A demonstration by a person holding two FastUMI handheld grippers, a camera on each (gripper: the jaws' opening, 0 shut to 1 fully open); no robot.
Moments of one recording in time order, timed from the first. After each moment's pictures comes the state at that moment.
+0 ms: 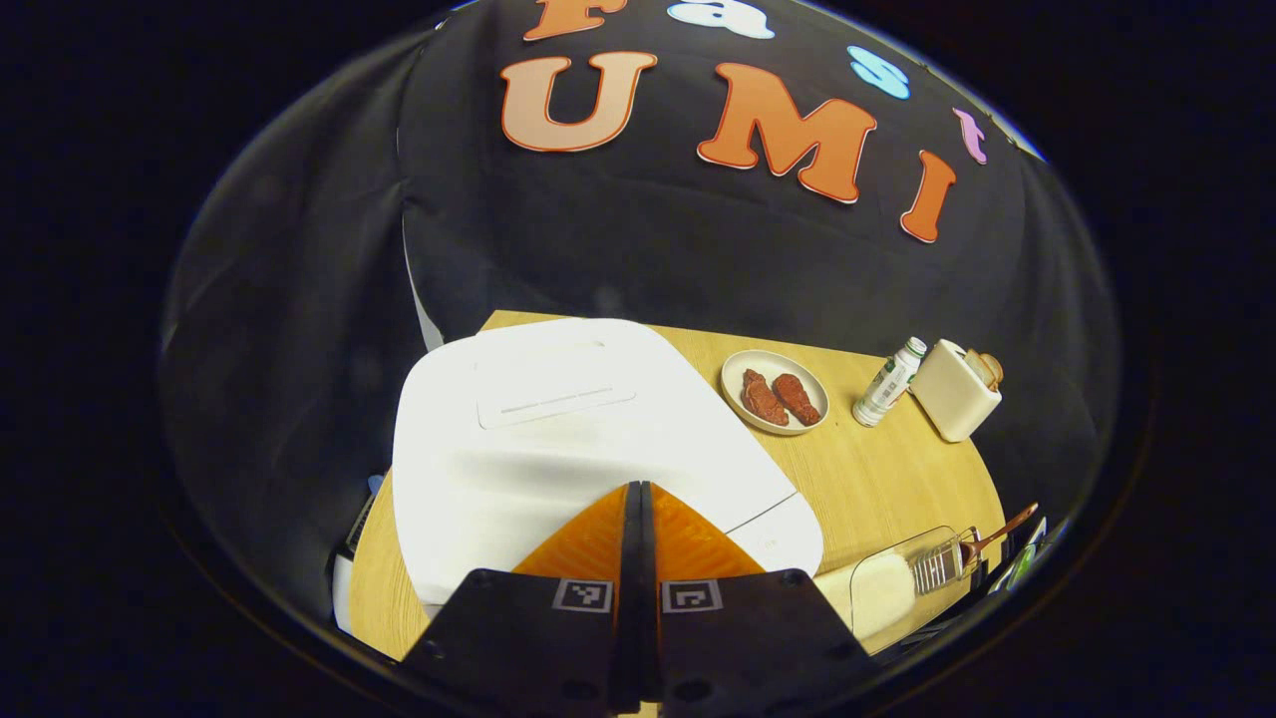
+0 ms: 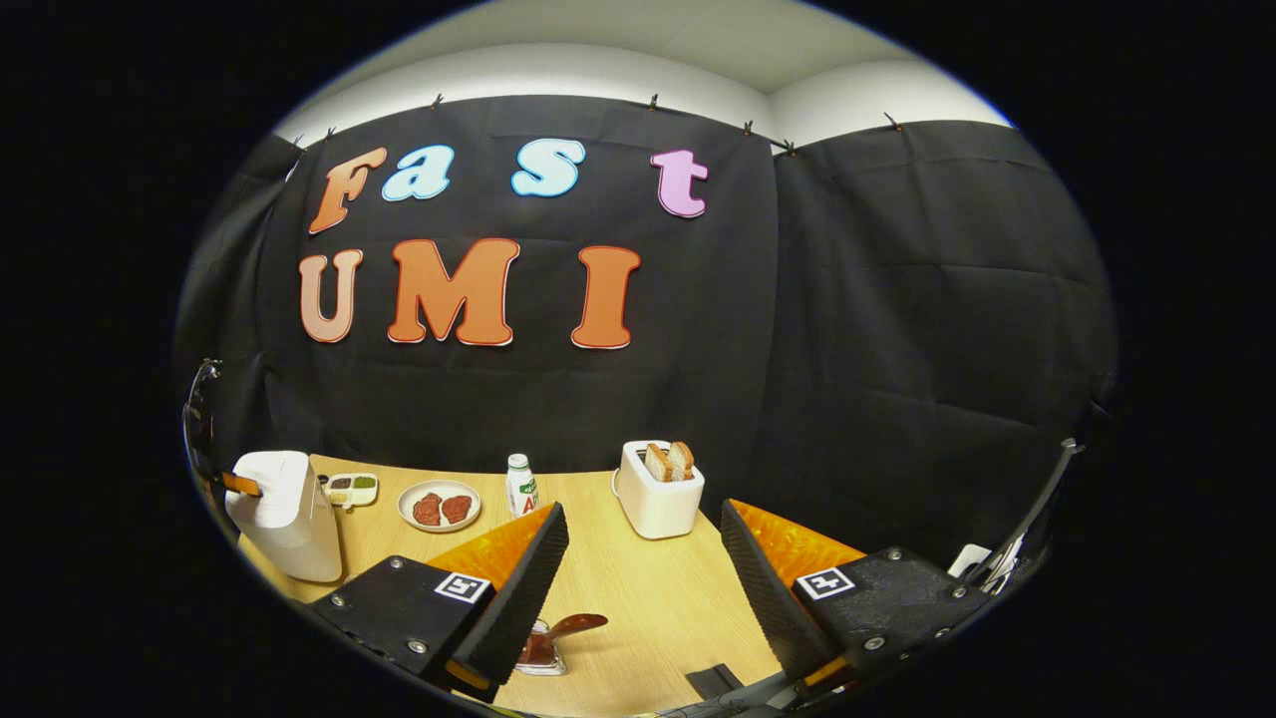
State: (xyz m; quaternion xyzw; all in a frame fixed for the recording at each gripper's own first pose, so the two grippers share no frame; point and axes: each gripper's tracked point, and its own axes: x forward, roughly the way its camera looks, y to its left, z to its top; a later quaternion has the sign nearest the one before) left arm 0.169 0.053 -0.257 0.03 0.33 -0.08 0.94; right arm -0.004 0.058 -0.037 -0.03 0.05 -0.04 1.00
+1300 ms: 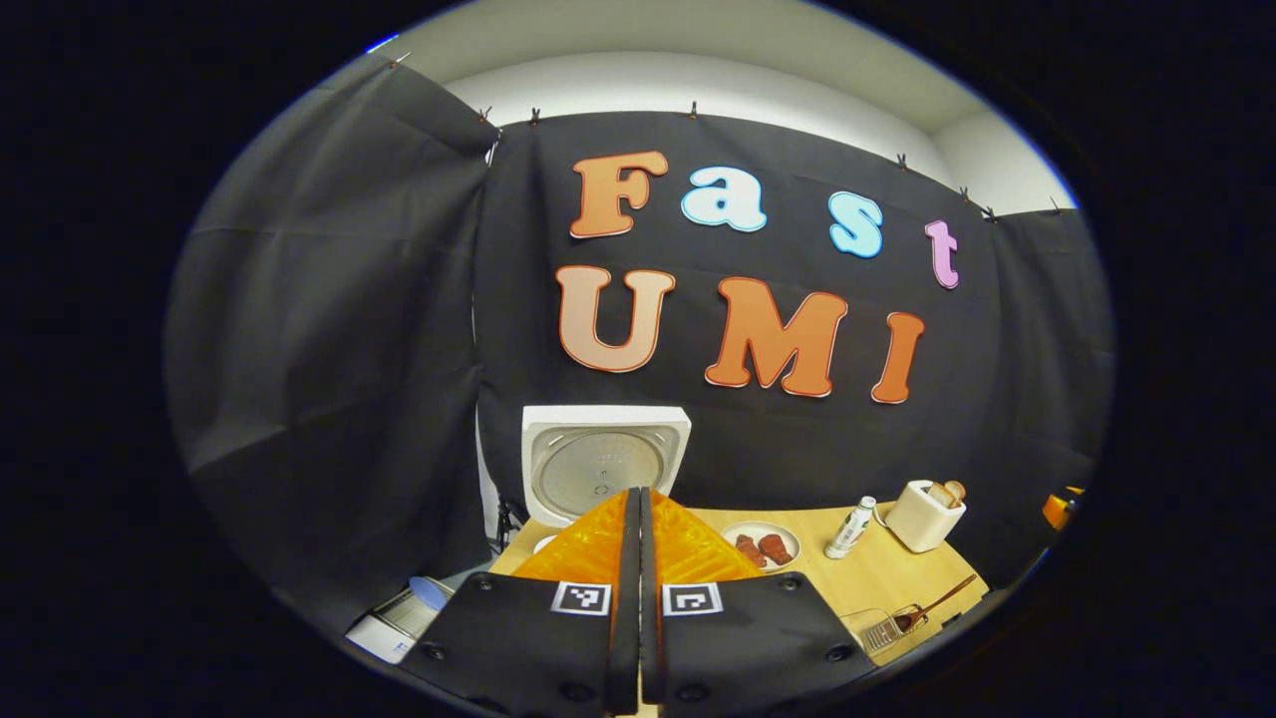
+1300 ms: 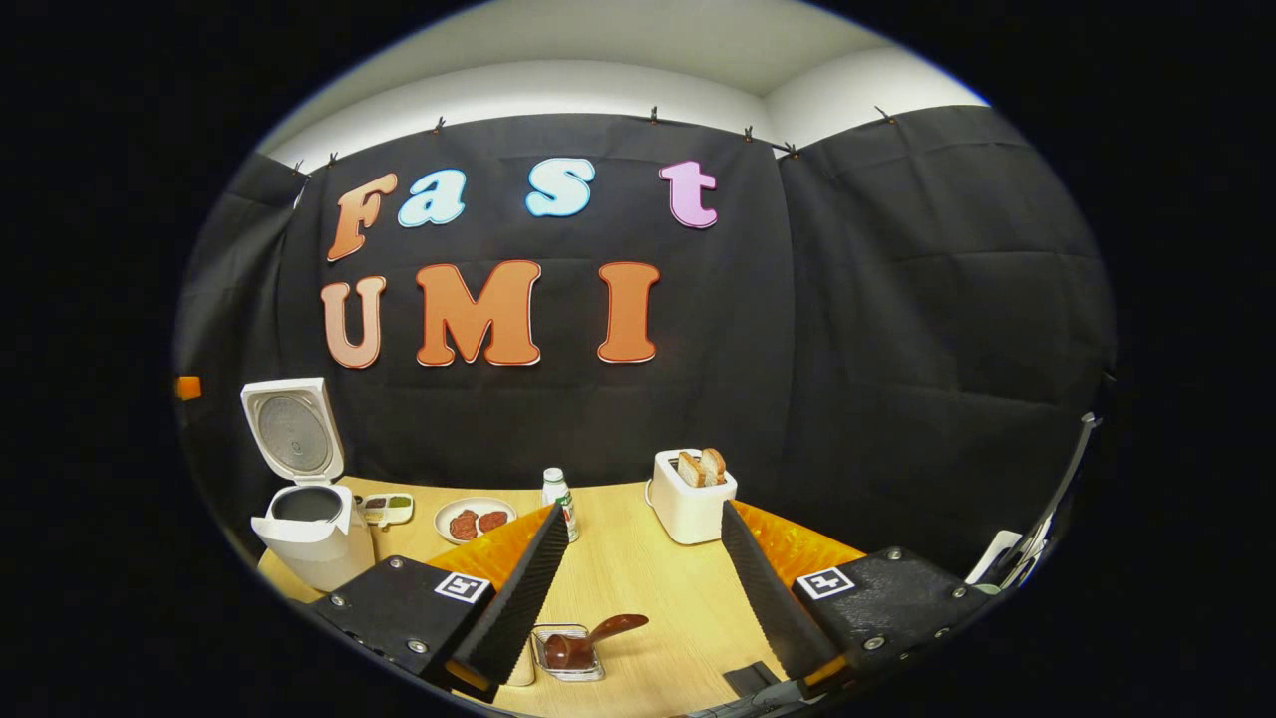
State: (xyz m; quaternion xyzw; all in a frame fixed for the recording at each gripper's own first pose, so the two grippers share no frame) left arm 0.050 0.083 0.005 0.03 0.04 -0.03 1.00; right arm -0.020 0.080 -0.035 0.01 0.02 -0.01 1.00
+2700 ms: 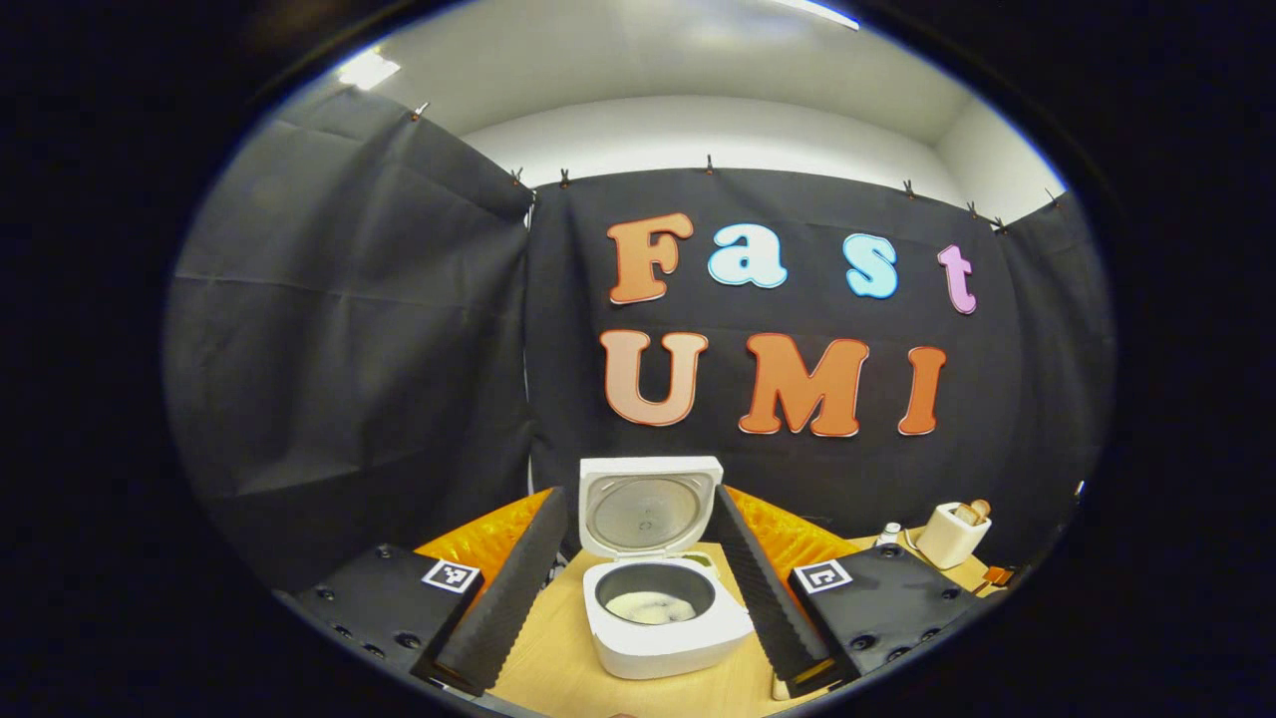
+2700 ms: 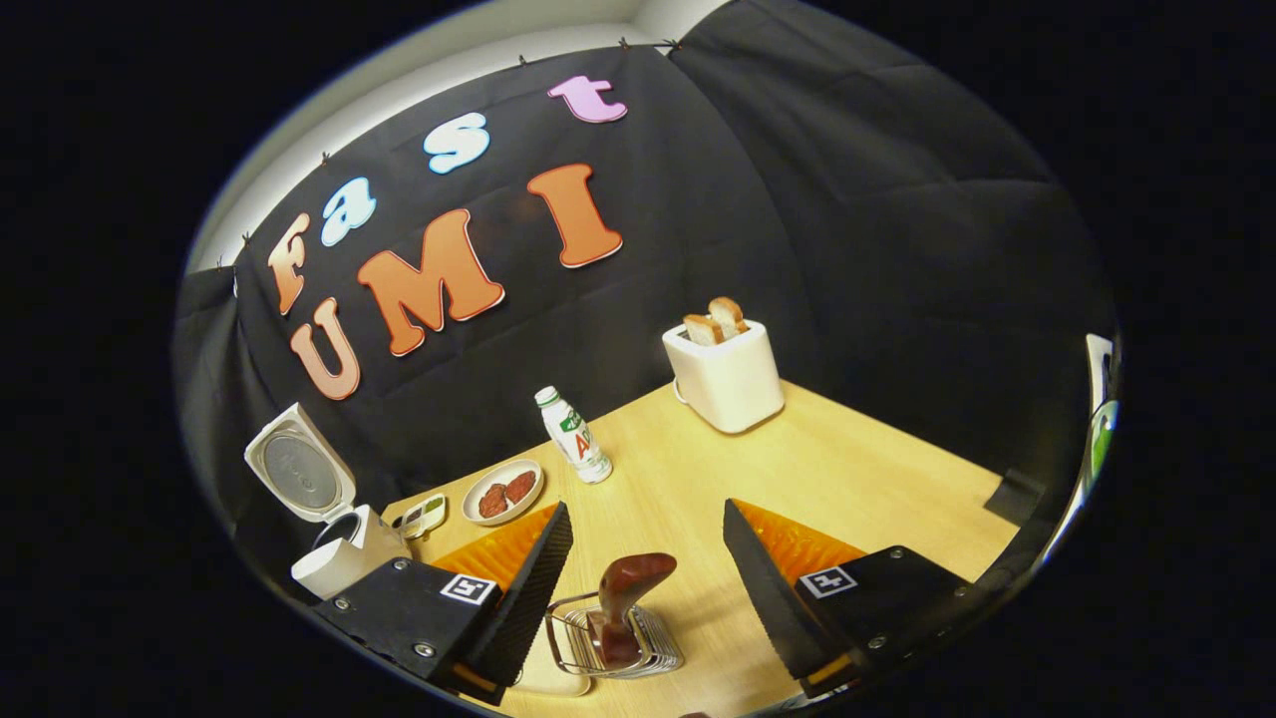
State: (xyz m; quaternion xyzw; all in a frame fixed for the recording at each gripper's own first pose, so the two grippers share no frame) left arm -0.023 0.095 0.054 0.05 -0.04 0.04 1.00; right arm 0.052 0.095 -0.228 0.21 0.15 0.03 0.96
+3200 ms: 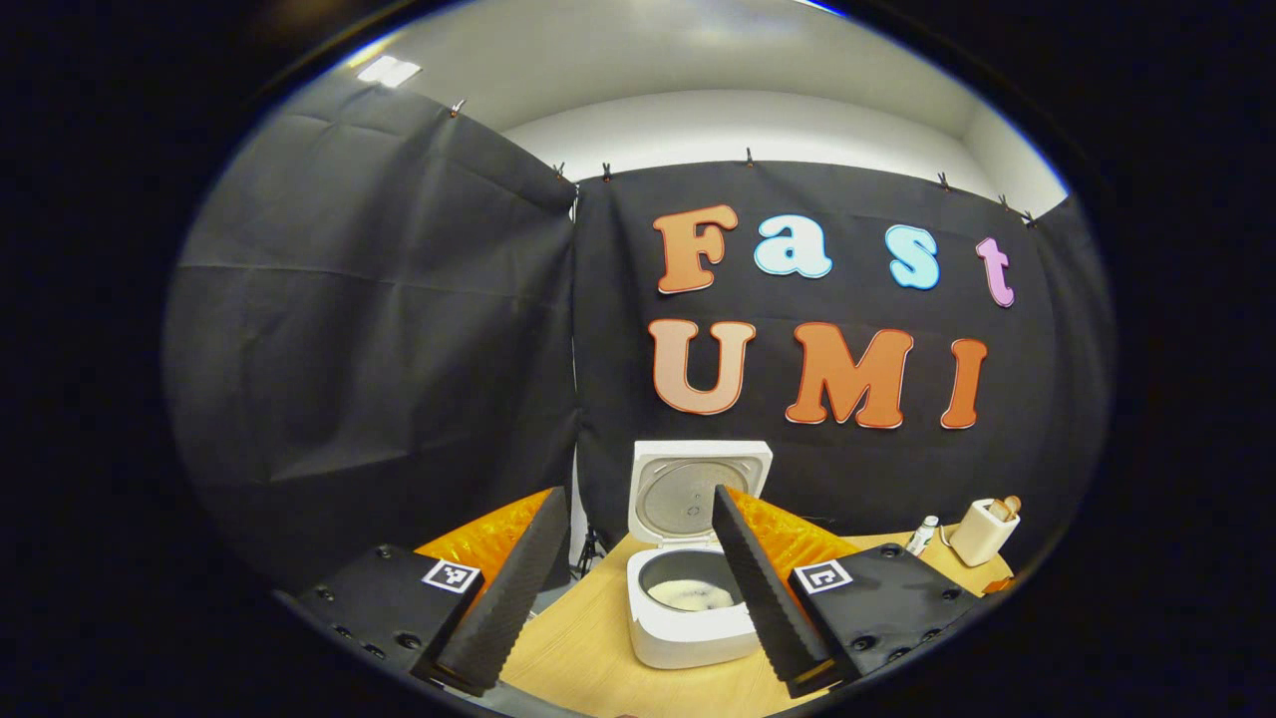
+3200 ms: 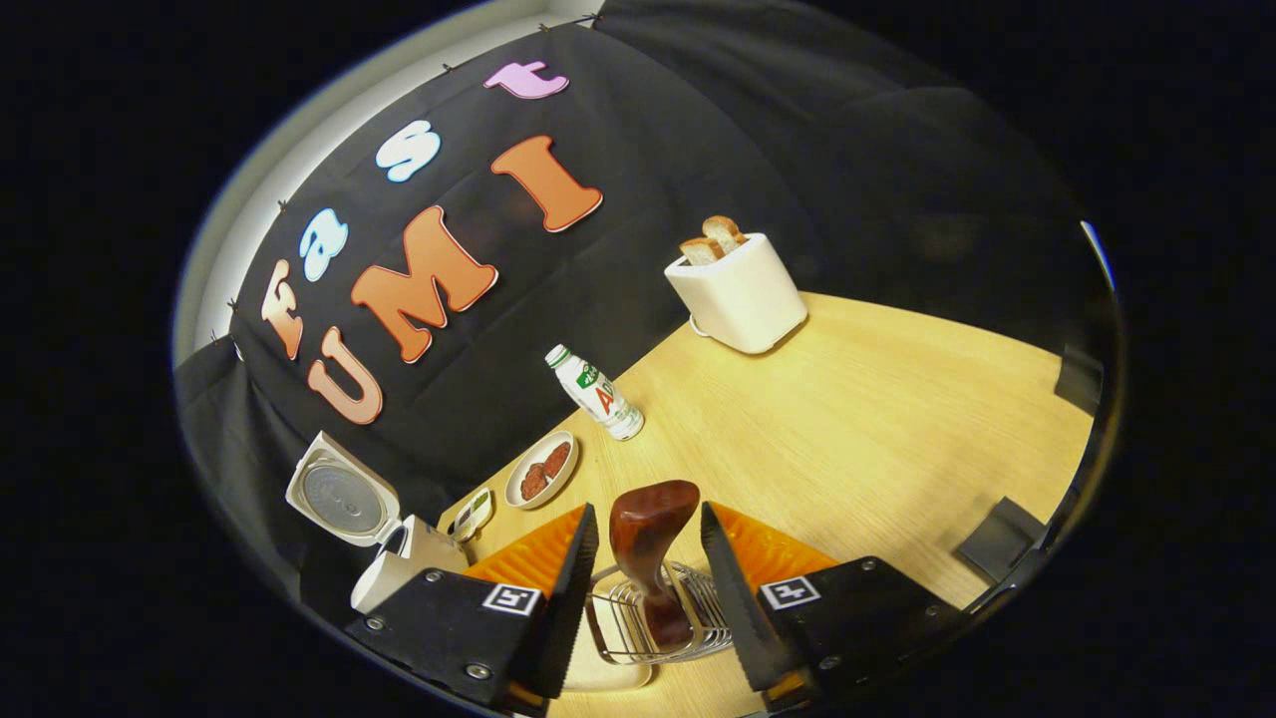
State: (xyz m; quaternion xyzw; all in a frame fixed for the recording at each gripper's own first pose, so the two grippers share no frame) left arm -0.039 0.135 0.027 0.05 -0.02 0.10 0.99; right arm 0.052 0.135 -0.269 0.32 0.21 0.07 0.92
